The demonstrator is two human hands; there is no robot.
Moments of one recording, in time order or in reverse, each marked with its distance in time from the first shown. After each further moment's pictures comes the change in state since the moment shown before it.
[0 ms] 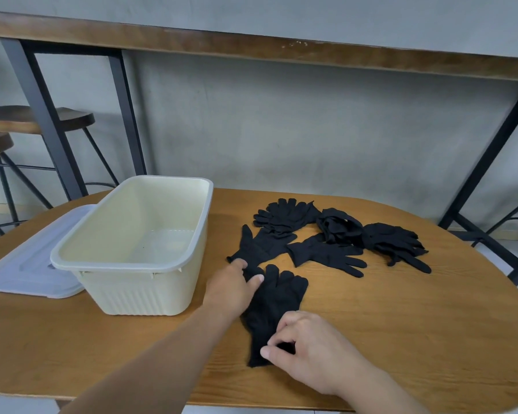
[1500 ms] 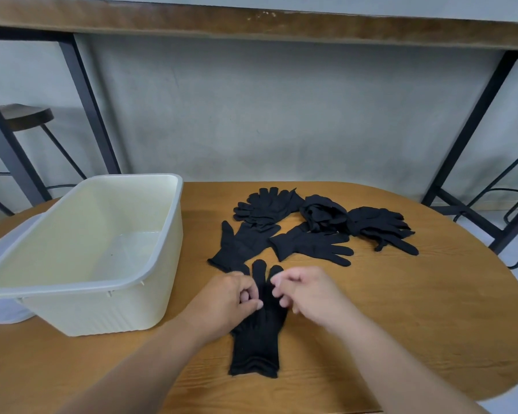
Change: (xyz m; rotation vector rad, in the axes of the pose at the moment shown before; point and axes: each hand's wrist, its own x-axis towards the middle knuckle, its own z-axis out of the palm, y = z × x) left_hand -0.004 0.002 0.005 0.074 -0.173 0.467; right_hand 0.047 0.039 -0.028 0.672 0.184 0.408
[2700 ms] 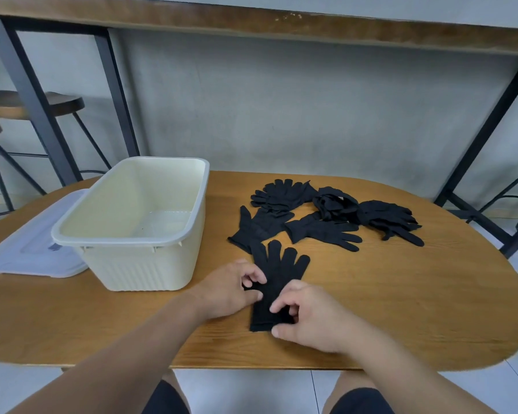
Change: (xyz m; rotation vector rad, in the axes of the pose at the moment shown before) left_hand -0.045 -0.001 -0.016 -0.168 -0.149 -0.106; right_hand -0.059 0.014 0.028 -0.540 -0.202 -0.285
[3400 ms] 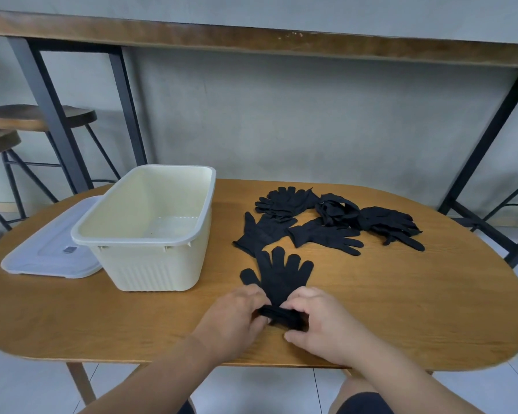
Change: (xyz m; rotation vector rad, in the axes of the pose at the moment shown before) left_hand -0.042 0.005 0.035 0.269 0.221 0.260; right_hand -0.015 0.009 0.007 -0.121 0.088 -0.102
